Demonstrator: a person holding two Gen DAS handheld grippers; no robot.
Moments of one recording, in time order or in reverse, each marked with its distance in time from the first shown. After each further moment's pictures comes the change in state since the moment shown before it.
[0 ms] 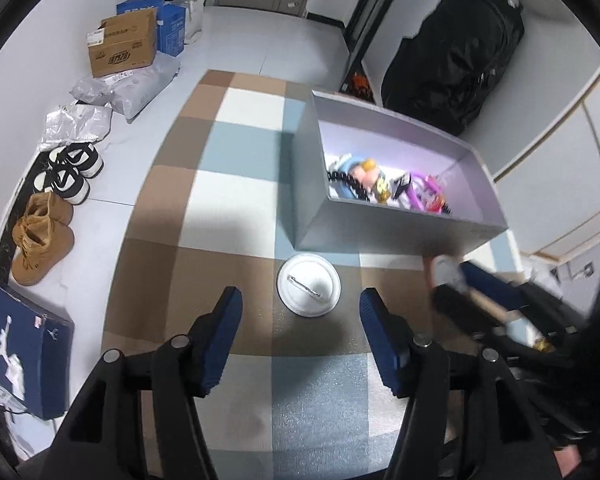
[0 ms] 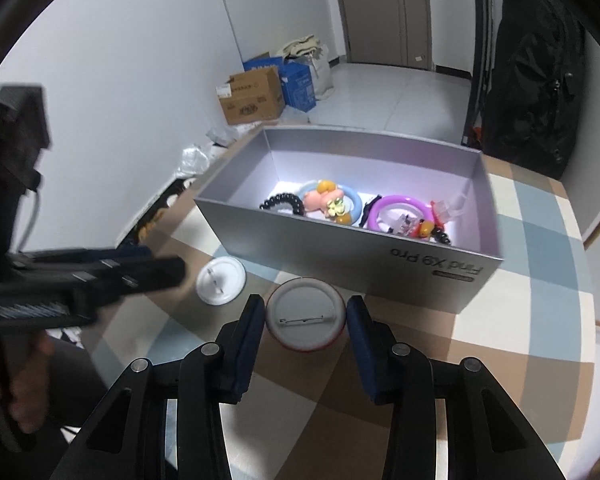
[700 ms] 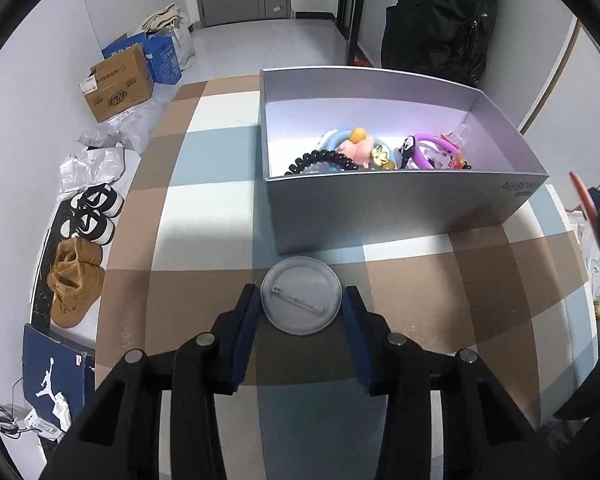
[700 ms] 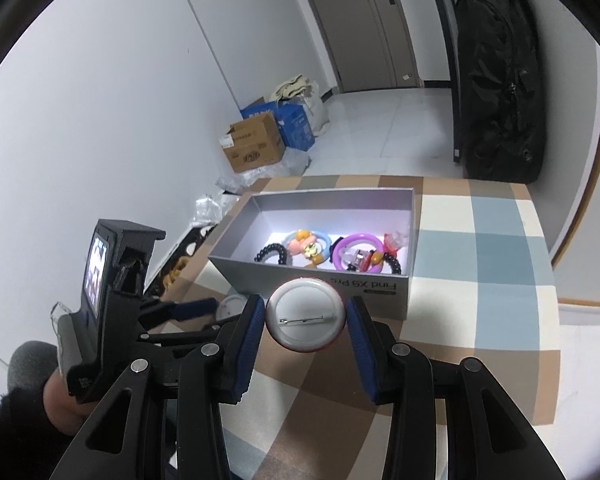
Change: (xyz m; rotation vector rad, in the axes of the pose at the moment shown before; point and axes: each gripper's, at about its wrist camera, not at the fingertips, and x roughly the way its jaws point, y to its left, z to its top) left arm 0.023 -0.028 -0.008 0.163 -0.018 0.168; right arm -0.059 -0.037 0.005 0.116 -0.128 0.078
